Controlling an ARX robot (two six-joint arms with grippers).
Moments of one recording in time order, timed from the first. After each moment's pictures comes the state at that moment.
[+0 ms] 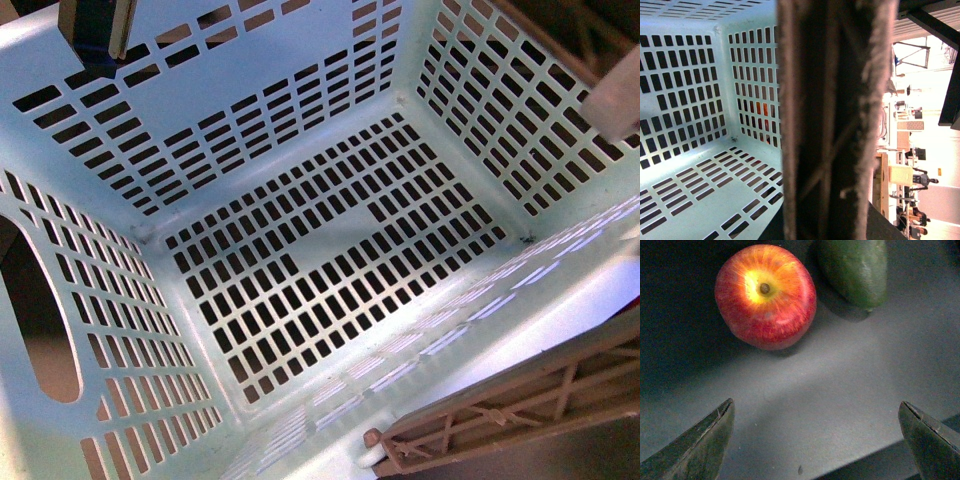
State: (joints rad) left arm -0.61 1.38 0.87 0.15 0.19 -1.16; right arm -0.36 2.13 0.53 0.66 0.08 -0.04
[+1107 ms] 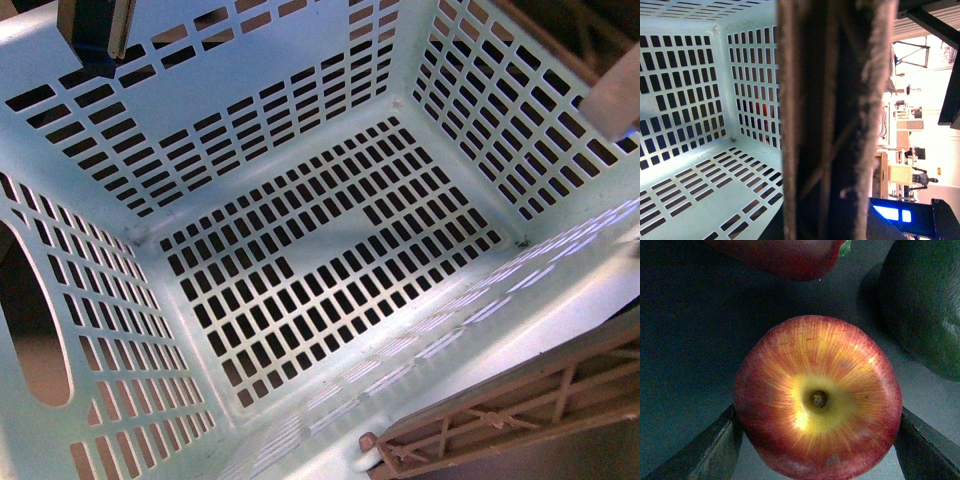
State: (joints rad) left arm -0.61 1.38 0.87 0.15 0.19 -1.16; right arm -0.29 2.40 0.87 0.55 0.11 0.05
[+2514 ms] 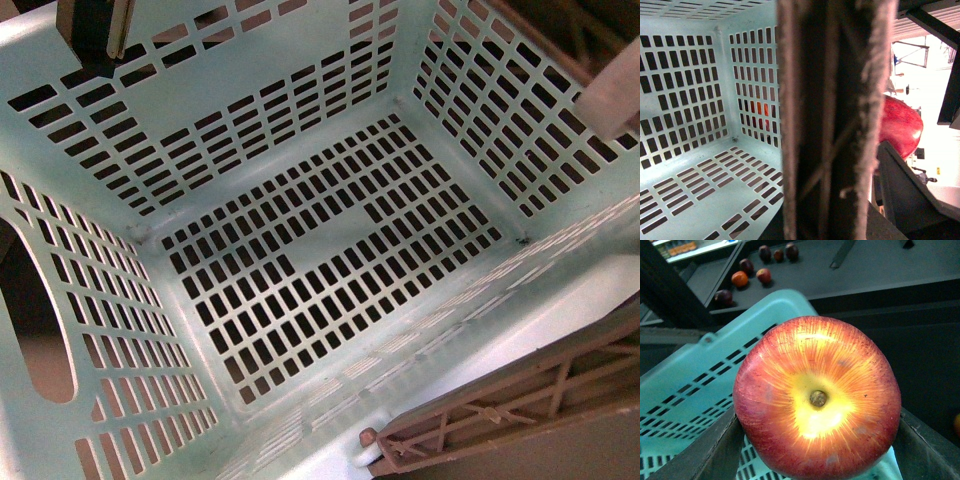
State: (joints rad) left arm -0.61 1.38 0.87 0.15 0.19 -1.16; right arm 0.40 1.14 0.71 0.11 0.11 0.31
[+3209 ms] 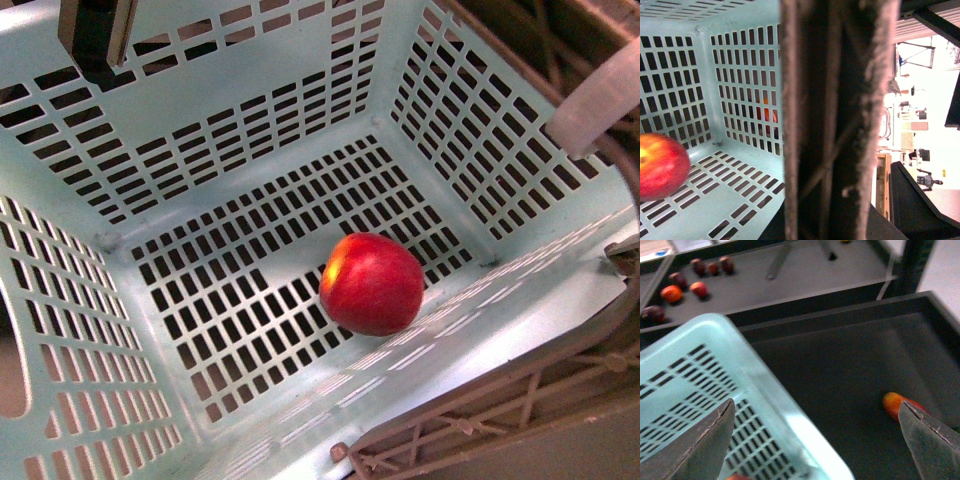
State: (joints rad) left arm -0.61 1.39 0.87 0.14 0.18 -1.15; right arm 0.37 0.98 0.63 0.04 0.43 0.29
